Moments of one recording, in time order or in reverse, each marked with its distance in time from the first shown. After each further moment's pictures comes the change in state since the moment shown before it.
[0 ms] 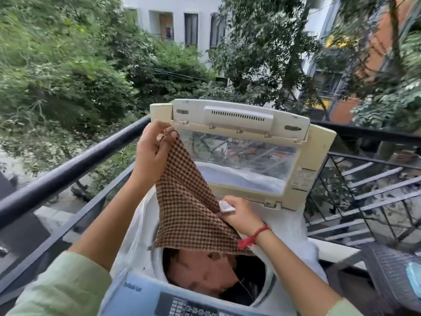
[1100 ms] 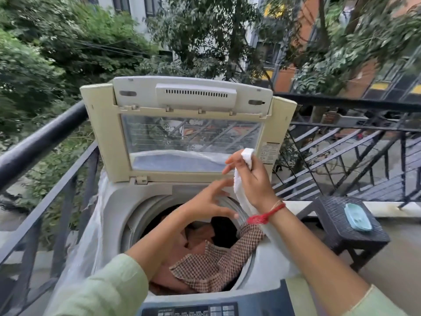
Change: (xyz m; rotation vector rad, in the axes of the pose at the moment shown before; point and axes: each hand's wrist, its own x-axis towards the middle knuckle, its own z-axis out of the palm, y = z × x) left_hand -0.093 -0.028 0.161 -0.343 -1.143 -0.286; right_hand -0.019 -0.028 -0.064 0.463 0.543 -0.080
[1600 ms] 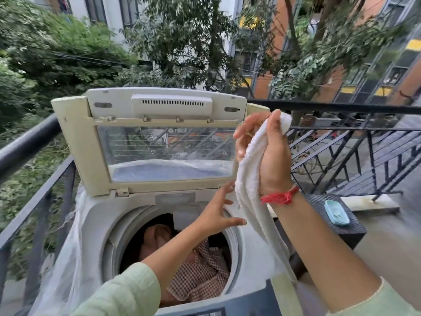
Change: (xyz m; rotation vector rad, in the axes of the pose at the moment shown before) left_hand 0.036 -0.007 0.061 -0.019 0.155 0.080; right_hand 0.012 -0.082 -0.030 0.657 0.120 -0.149
